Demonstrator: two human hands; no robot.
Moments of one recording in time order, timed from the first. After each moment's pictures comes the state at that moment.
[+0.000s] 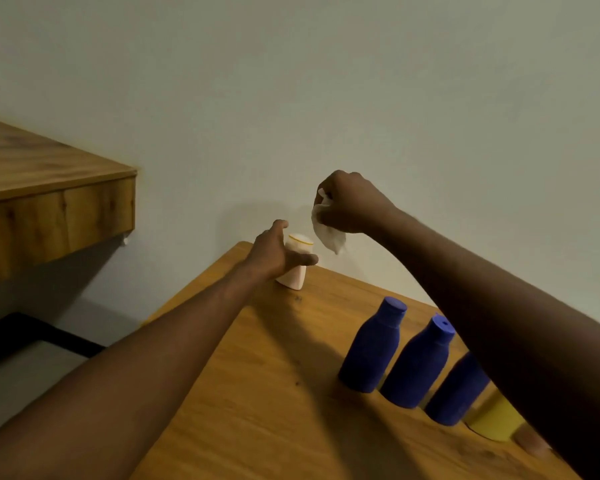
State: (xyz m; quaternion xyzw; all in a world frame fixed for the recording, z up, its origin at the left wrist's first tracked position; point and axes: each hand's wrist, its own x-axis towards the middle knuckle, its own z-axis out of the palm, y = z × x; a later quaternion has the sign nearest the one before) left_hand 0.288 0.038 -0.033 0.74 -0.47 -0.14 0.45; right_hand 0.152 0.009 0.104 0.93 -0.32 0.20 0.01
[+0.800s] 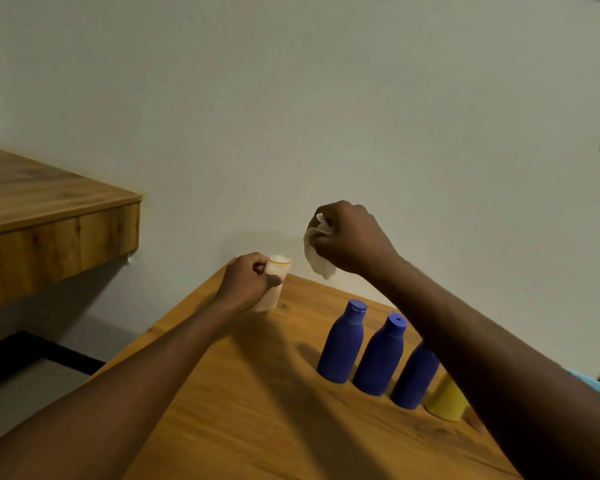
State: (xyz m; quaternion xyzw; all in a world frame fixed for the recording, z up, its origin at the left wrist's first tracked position) left_hand 0.258 0.113 -0.035 0.70 -0.44 -0.12 0.55; right_hand 0.081 0.080 0.108 0.91 -0.30 0.29 -0.01
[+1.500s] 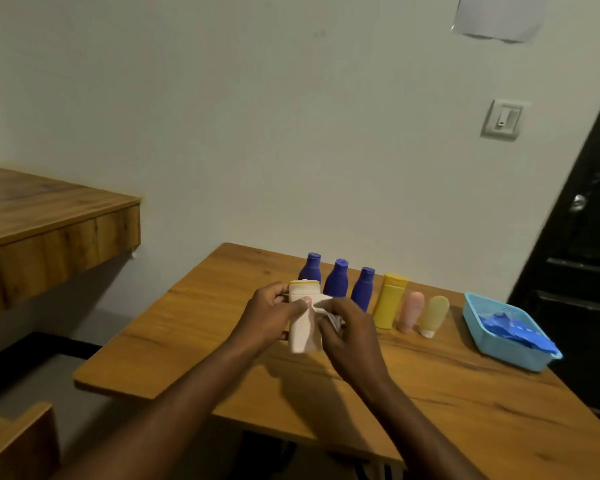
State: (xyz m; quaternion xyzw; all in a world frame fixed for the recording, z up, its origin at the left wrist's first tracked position) left_hand 0.079 0.293 -0.031 0.56 -0.45 -0.34 0.61; right_hand -0.084 0.250 -0.039 0.81 -0.32 0.45 -0.19
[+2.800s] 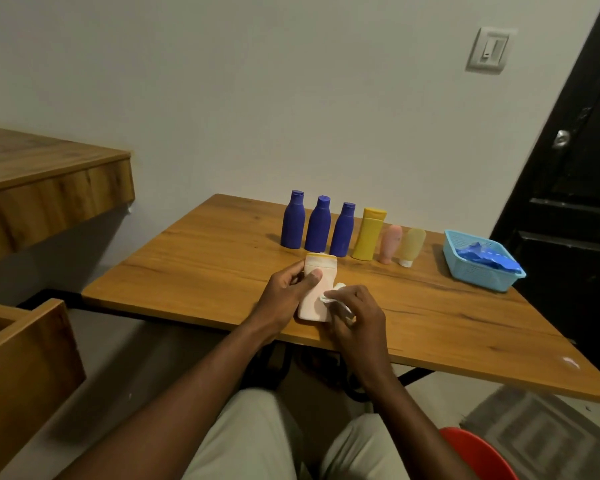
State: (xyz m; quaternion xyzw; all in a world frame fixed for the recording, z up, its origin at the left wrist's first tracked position) left_hand -0.004 0.324 -0.099 0.48 -0.46 -0.40 0.63; right_hand -0.169 0.304 -0.118 0.79 -0.31 0.50 -0.19
